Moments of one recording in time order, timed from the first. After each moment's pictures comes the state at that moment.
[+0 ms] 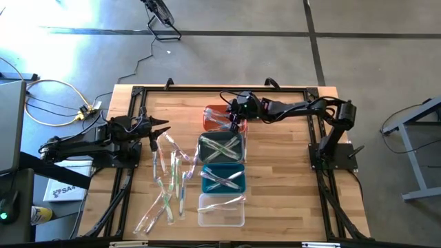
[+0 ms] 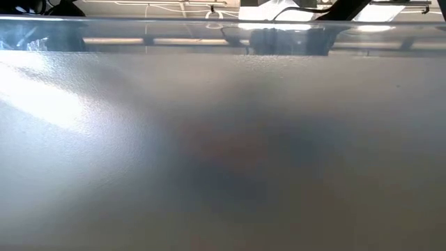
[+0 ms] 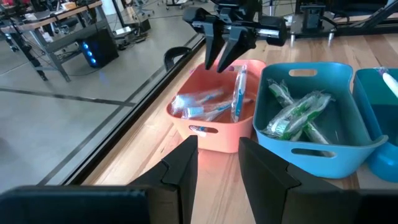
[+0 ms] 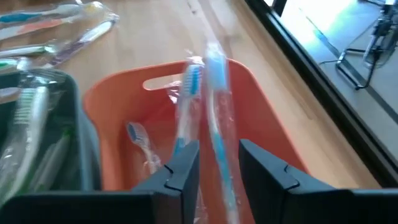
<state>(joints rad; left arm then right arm) 0.19 0.18 0.31 -0.35 -0.24 0.13 -0.37 1.76 1.03 0.14 -0.03 -0.08</state>
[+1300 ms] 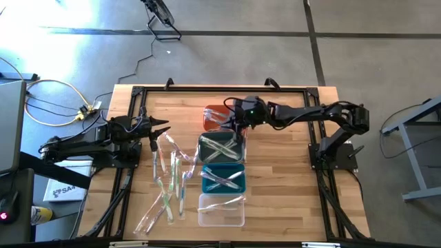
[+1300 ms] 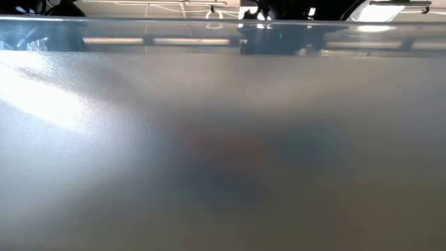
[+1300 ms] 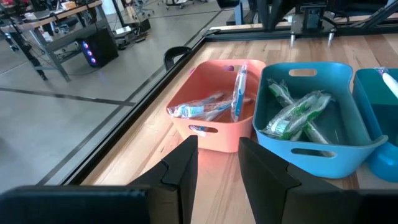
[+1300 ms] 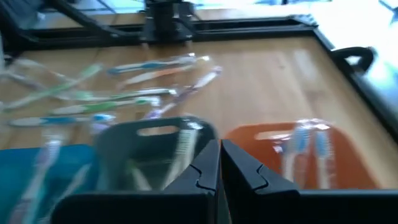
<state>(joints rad) 0.19 0.18 0.31 -0.35 -0.24 0.13 -0.25 1.60 1.03 0.10 -0.21 -0.06</state>
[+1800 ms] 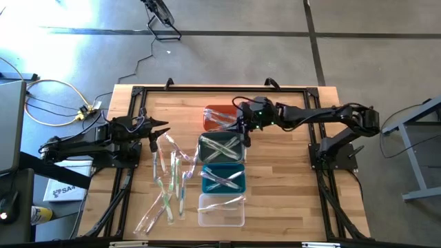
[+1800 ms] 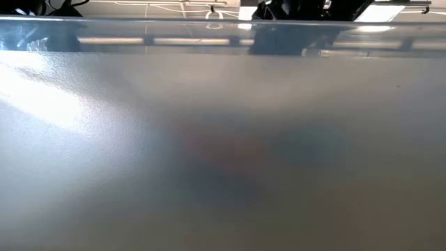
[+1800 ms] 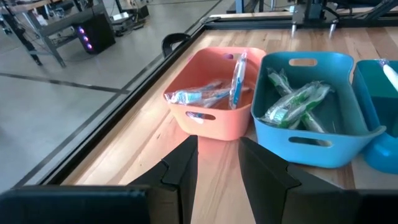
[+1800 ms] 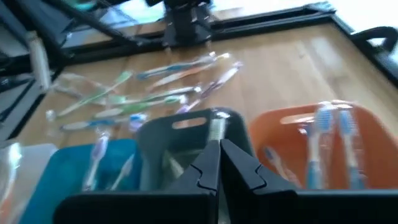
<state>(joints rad) 0.19 0.18 0.31 -0.40 -0.24 0.08 -0.24 1.49 0.95 0.07 -0.28 0.06</state>
